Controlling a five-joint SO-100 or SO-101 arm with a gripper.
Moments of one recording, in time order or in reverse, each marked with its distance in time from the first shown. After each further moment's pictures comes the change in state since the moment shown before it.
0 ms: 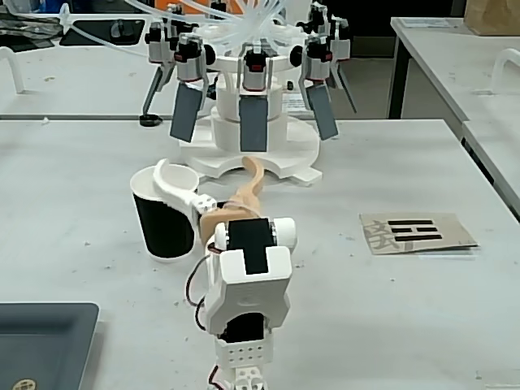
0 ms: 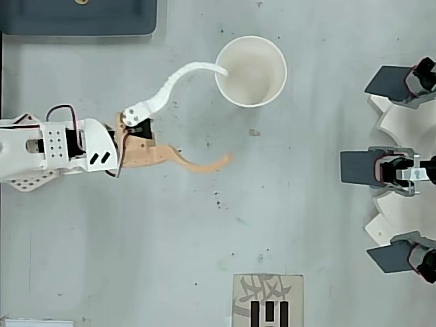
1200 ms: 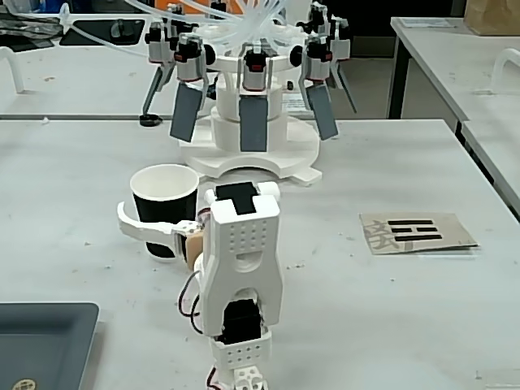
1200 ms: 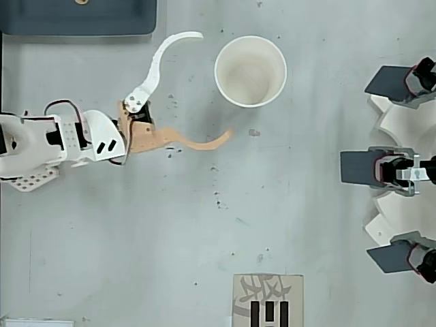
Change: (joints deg) arm -5.8 -22.9 -3.9 -11.9 0.3
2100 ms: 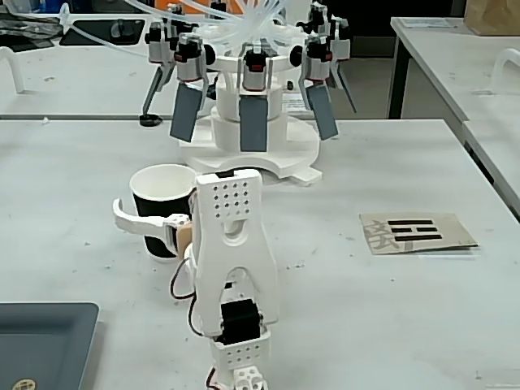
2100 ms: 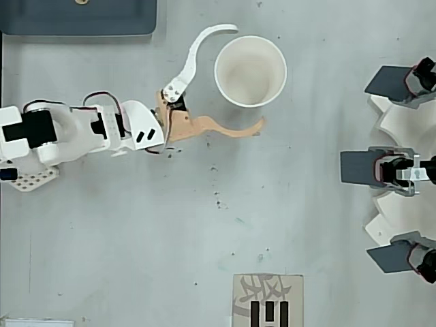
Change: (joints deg) arm -2.0 -24.5 -24.1 0.0 0.0
